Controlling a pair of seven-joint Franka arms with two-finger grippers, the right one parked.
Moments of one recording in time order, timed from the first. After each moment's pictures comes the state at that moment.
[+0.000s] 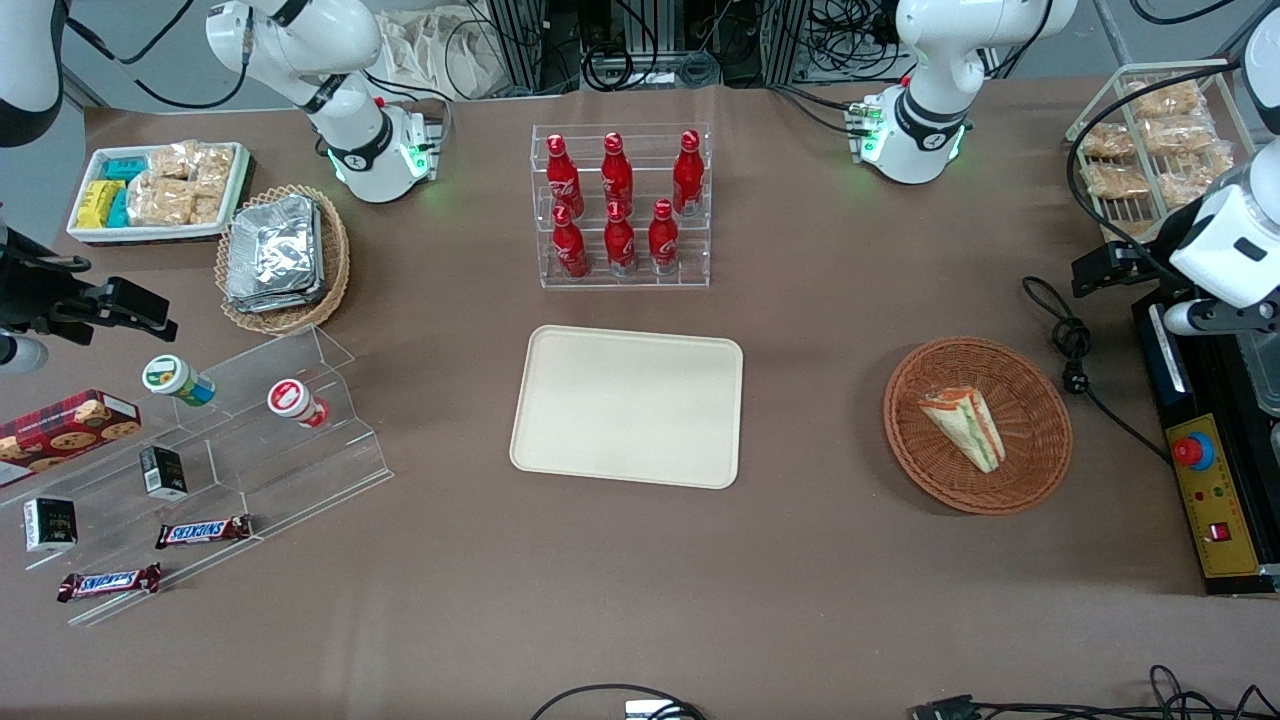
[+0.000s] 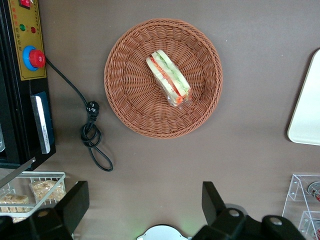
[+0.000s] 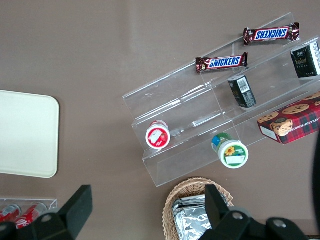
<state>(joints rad) 0.06 -0.01 -0.07 -1.66 0.04 1.51 -0.03</state>
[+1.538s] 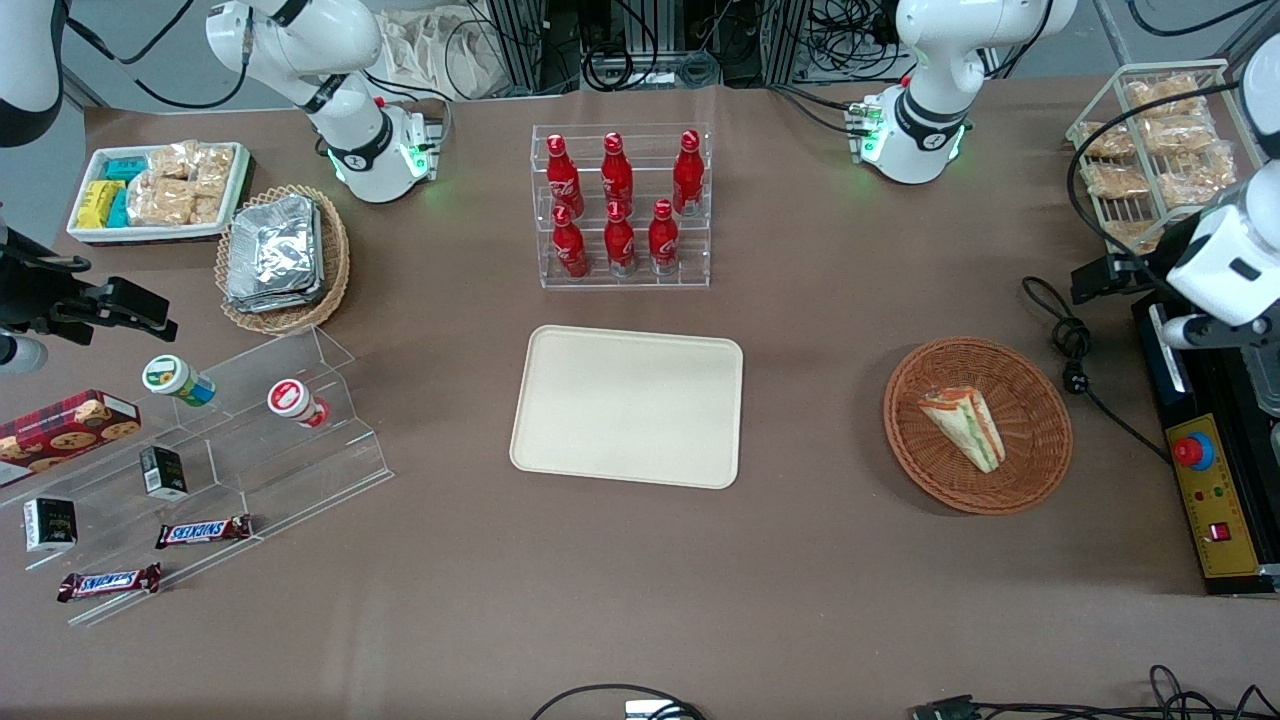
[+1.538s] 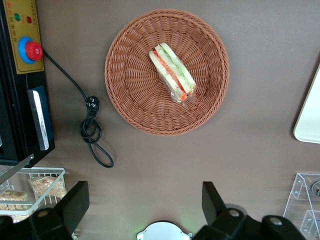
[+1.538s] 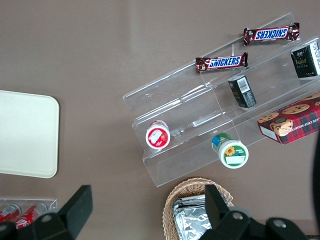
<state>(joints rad) 0.06 0.04 -0.06 -1.66 0.04 1.51 -0.03</state>
